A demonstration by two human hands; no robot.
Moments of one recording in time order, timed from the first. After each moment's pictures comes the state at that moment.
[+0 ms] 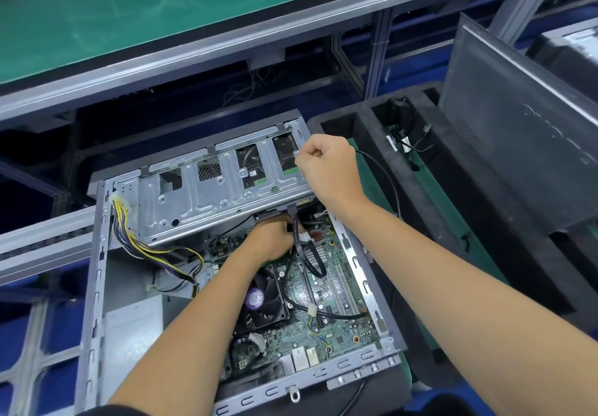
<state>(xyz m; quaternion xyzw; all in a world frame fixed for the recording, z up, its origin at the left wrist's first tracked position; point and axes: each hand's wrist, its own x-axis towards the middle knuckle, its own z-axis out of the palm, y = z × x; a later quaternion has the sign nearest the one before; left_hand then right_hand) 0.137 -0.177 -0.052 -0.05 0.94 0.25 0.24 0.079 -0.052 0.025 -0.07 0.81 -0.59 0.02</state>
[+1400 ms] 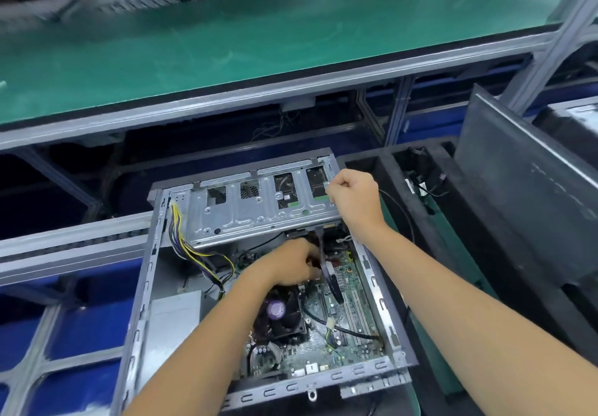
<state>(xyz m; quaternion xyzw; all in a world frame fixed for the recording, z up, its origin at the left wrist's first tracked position) 0.161 -0.182 -0.009 0.03 0.93 0.24 0.28 0.081 -0.052 0.024 -0.07 0.81 -0.58 0.02</state>
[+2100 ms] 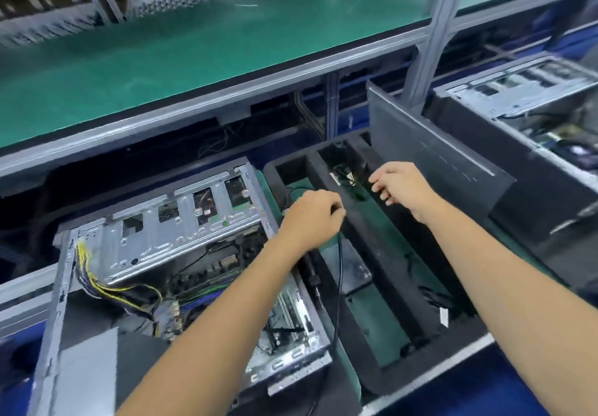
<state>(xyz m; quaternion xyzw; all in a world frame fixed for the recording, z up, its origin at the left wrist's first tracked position) 0.107 -0.027 0.043 0.12 0.95 0.28 0.04 0.044 0.161 0.025 0.08 0.82 -0.56 0.09</state>
